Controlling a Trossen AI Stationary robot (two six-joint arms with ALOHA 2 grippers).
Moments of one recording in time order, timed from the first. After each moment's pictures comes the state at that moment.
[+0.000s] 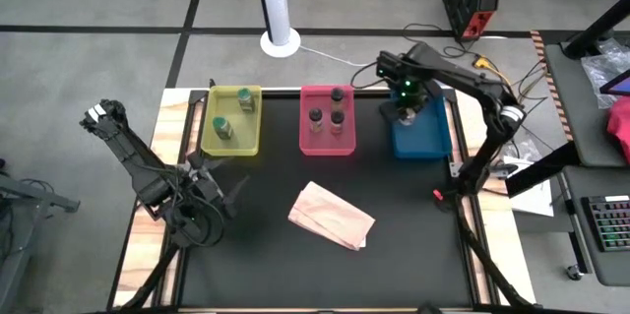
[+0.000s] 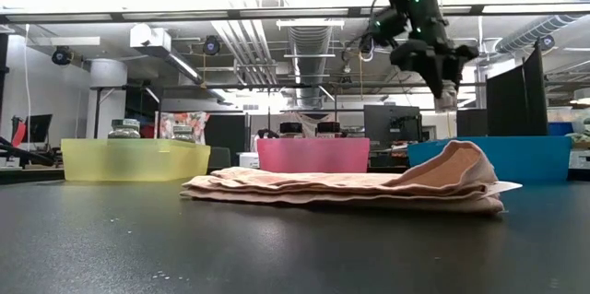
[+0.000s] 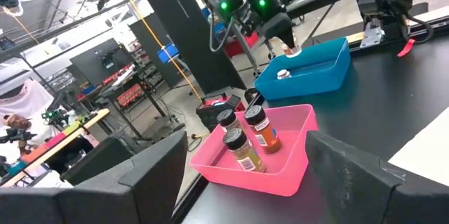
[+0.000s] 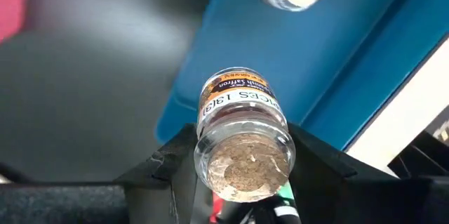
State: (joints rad) left arm -0.85 0.98 0.72 -0.61 -1.48 -0.40; right arm -0.72 1.72 1.56 -1.56 0.02 0.40
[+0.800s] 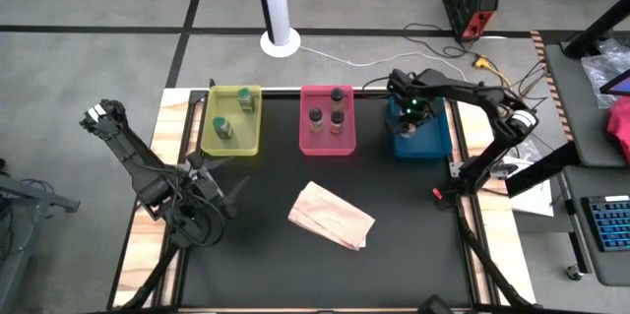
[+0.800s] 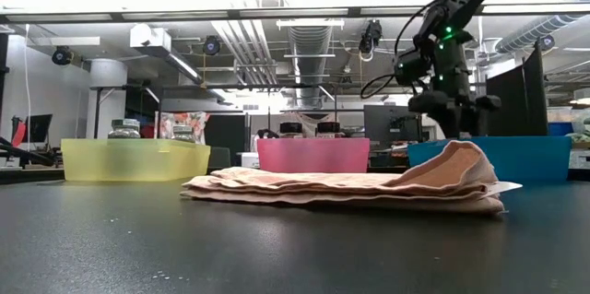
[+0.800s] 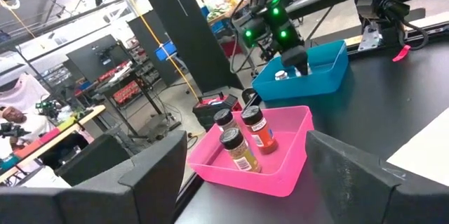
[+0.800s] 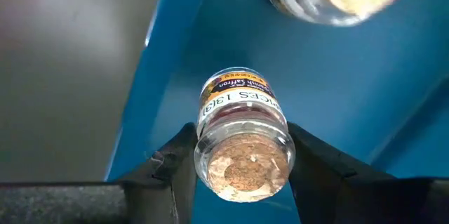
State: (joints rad) left arm -0.85 0.98 0.72 -0.61 -1.48 -0.43; right arm -0.84 1.63 1.08 -1.08 -0.02 0.33
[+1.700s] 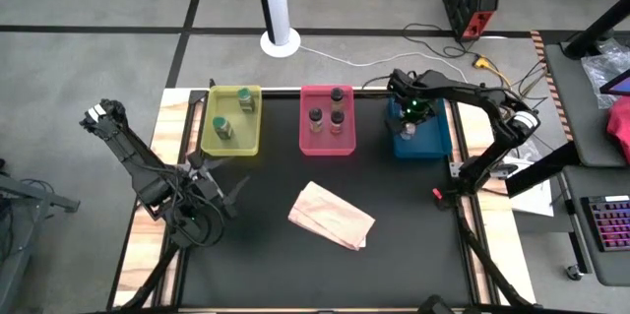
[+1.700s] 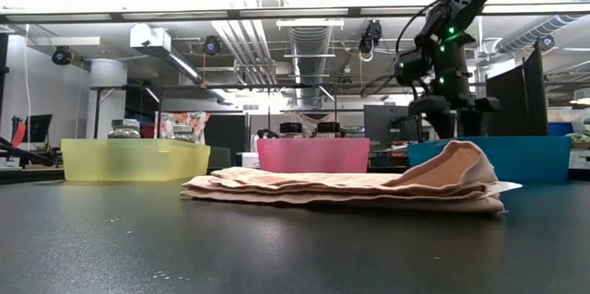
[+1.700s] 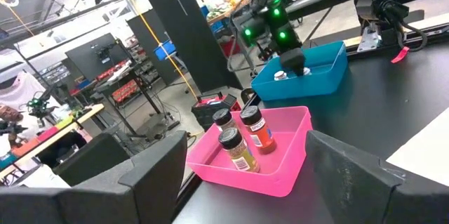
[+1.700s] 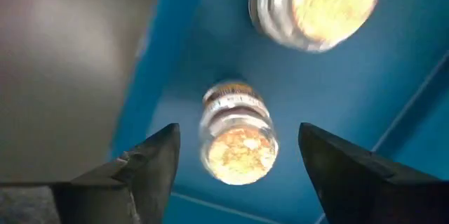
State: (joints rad) left arm -0.85 0.98 0.72 -0.61 -1.48 -0.44; right arm -0.84 1.61 1.05 -1.01 0.03 0.32
